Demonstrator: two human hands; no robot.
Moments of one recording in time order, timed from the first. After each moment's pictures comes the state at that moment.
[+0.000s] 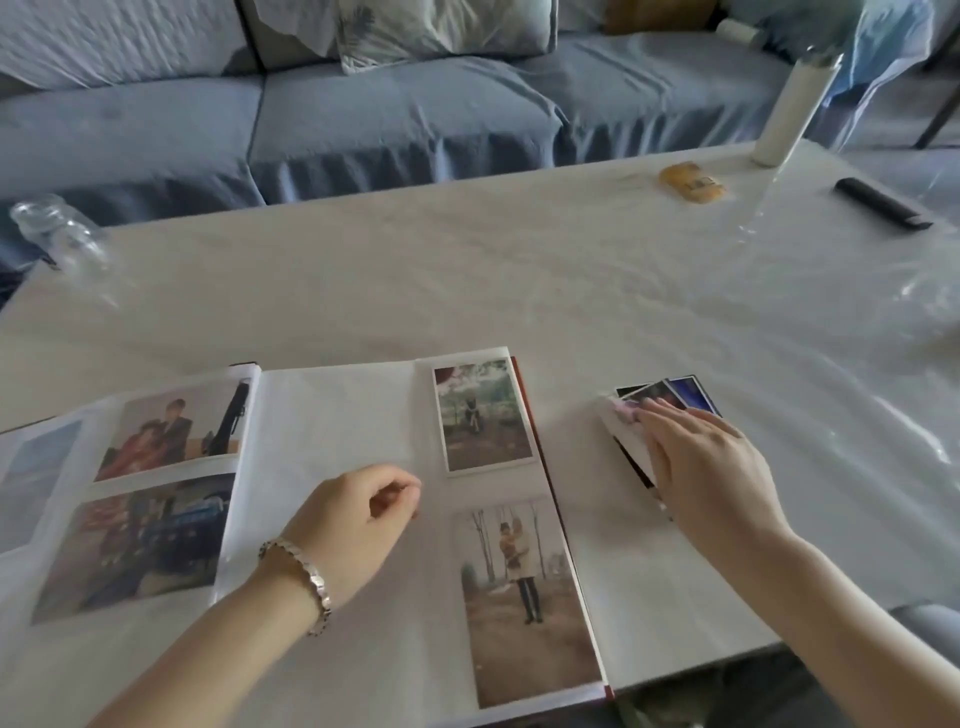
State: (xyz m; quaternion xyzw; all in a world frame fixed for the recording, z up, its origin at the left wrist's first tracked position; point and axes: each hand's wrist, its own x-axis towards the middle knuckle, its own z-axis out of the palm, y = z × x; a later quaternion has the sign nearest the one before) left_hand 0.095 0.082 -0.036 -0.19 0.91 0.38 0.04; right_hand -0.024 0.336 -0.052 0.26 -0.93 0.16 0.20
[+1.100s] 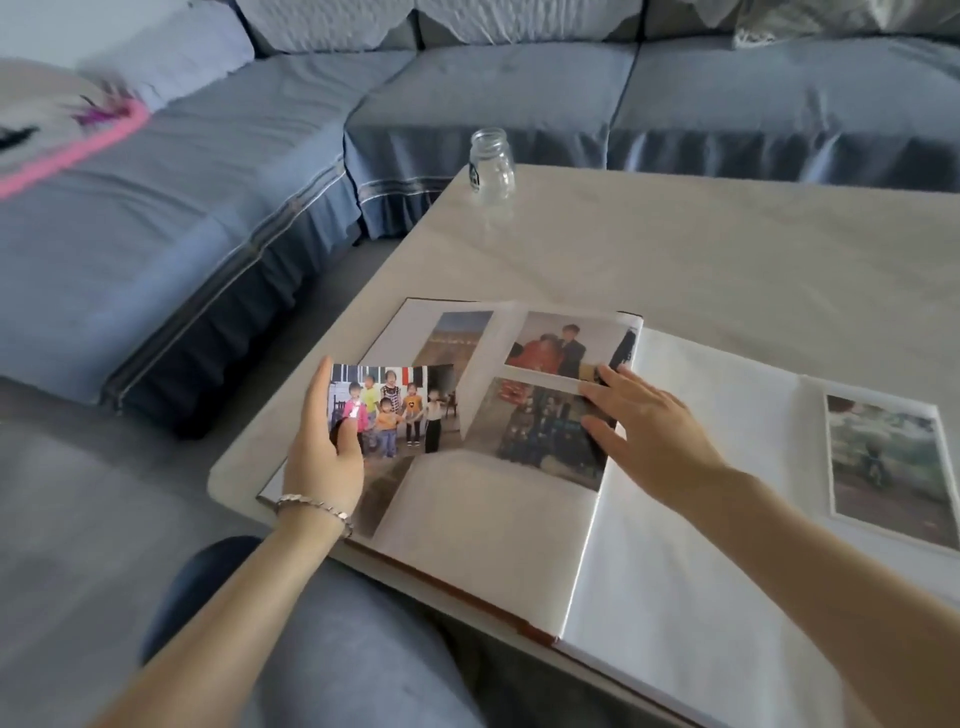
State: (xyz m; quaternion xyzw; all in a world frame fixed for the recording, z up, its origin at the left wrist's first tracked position) left_hand 0.293 -0.101 -0.051 -0.49 0.75 0.31 -0.31; right_hand 0.061 0.049 -0.052 0.53 -0.82 0.17 -0.12
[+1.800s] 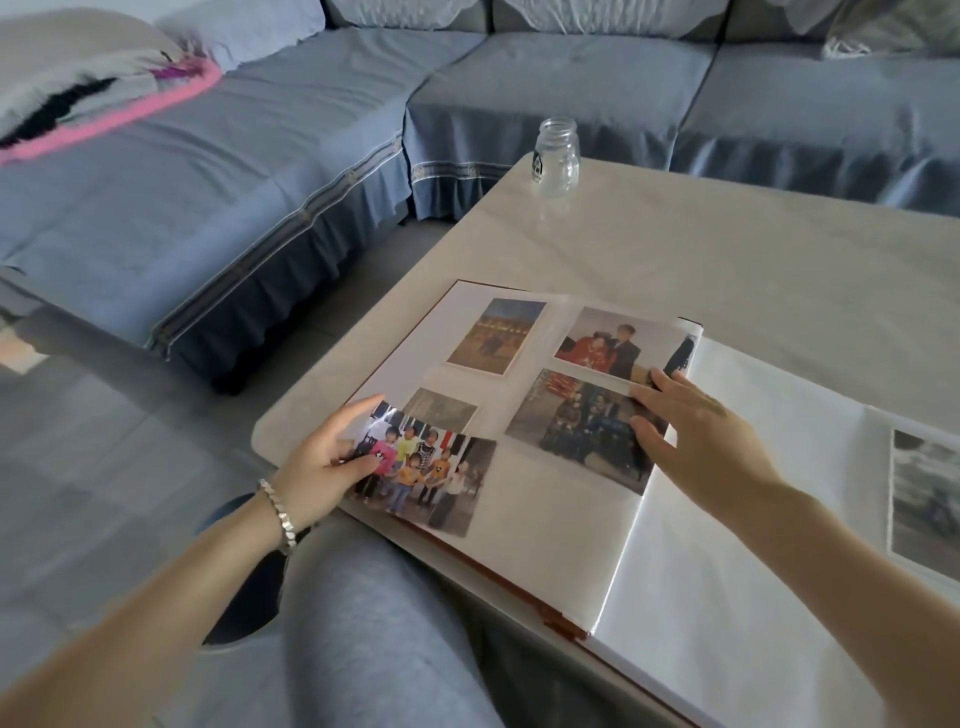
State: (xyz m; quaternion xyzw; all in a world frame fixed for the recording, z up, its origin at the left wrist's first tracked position) left_hand 0.360 -0.116 -0.061 -0.44 0.72 0.51 -0.18; right_hand 0.069 0.046 -0.044 0.53 -0.82 0.18 -0.10
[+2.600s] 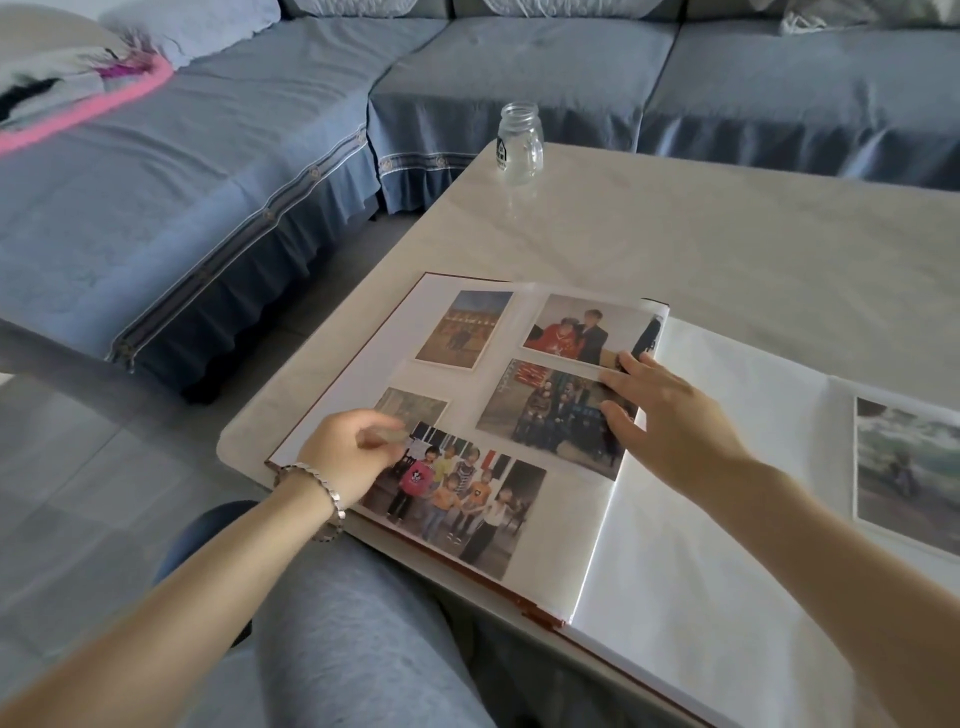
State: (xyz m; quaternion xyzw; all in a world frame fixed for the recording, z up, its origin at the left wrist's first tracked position) left_hand 0.307 -0.096 -0.043 -0.51 0.77 0.36 -0.09; right_hand 0.064 0.046 -0.051 0.51 -0.83 0.18 -0.13
